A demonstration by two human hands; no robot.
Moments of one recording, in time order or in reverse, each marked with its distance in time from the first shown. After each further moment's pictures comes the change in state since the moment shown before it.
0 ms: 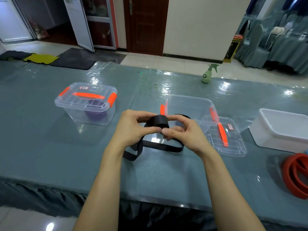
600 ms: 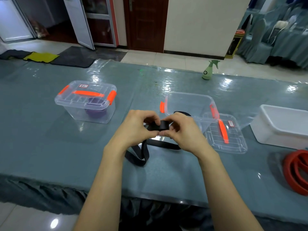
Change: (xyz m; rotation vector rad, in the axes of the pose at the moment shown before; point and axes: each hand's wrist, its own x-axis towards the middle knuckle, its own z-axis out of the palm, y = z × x) left_hand 0.003 0.003 0.007 0.235 -0.110 0.061; right_hand 0.005 -0.004 0.005 -0.612 0.087 -0.191
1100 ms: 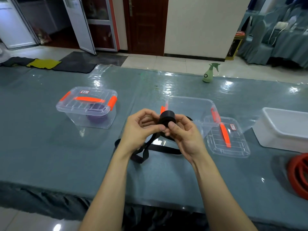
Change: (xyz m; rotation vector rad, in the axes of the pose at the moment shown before) left_hand 0.005 0.003 0.018 -0.744 0.194 -0.107; right_hand -0.002 0.000 0.018 1.233 0.093 0.172
